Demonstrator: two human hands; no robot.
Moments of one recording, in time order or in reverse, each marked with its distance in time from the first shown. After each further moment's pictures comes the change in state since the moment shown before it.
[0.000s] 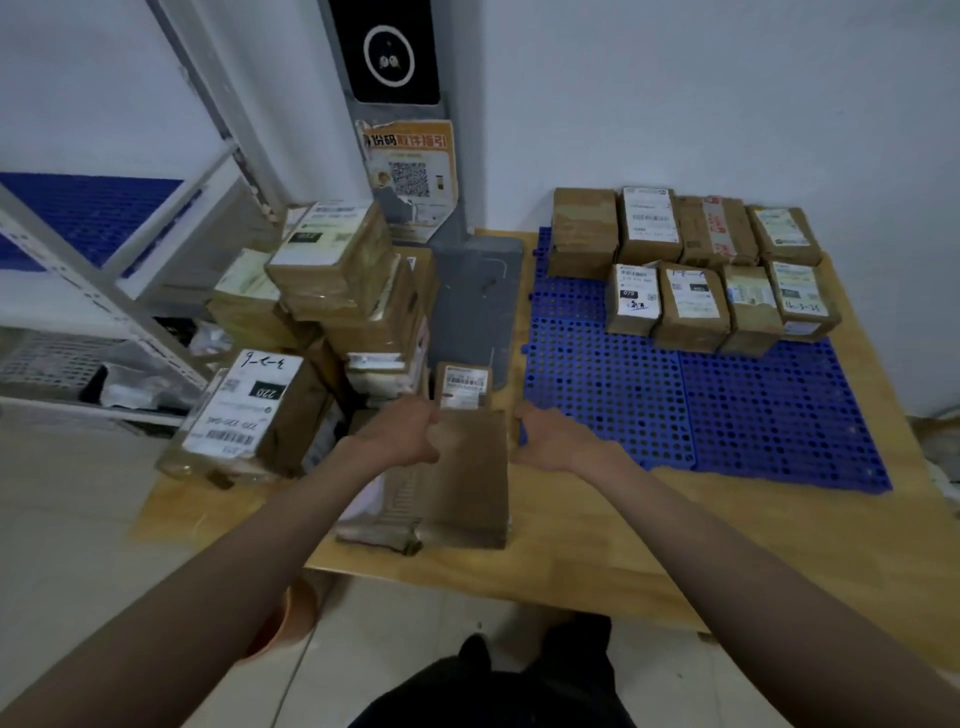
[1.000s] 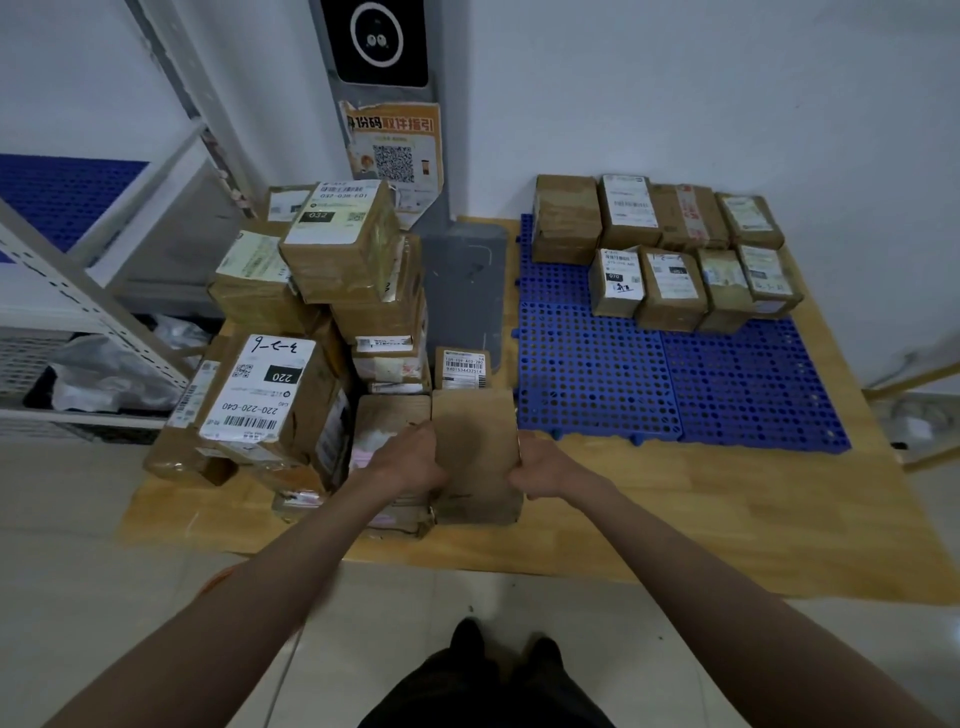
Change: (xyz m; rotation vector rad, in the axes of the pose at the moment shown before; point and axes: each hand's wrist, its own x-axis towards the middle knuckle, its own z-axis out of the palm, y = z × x) left_hand -0.025 -0.026 0.049 -0.179 -0.030 0.029; right_hand -0.018 -0.028 0.062 0.335 -0.073 0.168
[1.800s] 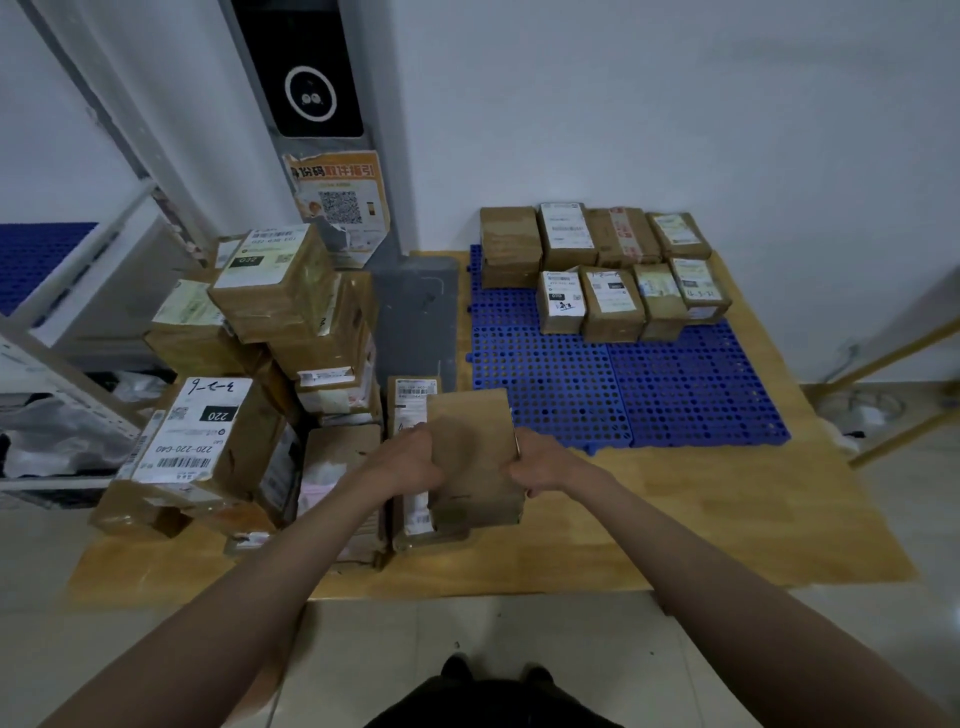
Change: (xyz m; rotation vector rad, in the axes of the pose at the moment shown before) left_hand 0.009 0.073 -0.007 0.029 -0.031 0.035; right_hand -0.030 0.045 -0.049 0.076 0.094 -0.023
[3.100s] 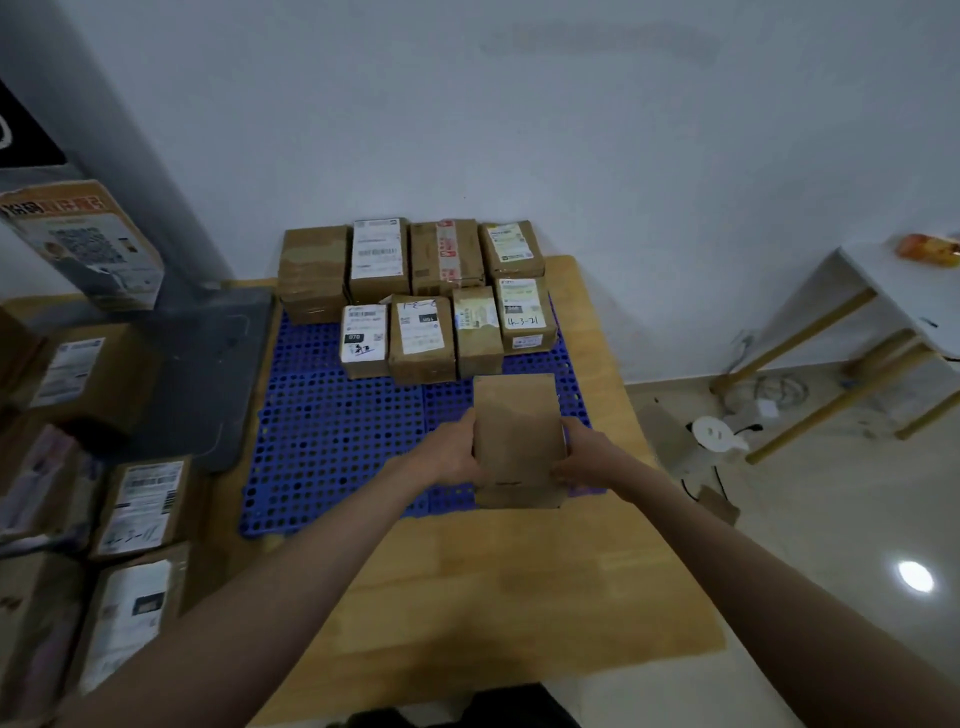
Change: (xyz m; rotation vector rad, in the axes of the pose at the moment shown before) left_hand 0.197 0.382 0.100 -0.028 -0.257 0.194; right_hand 0.001 0.325 -0.288 0.140 0.154 0.151
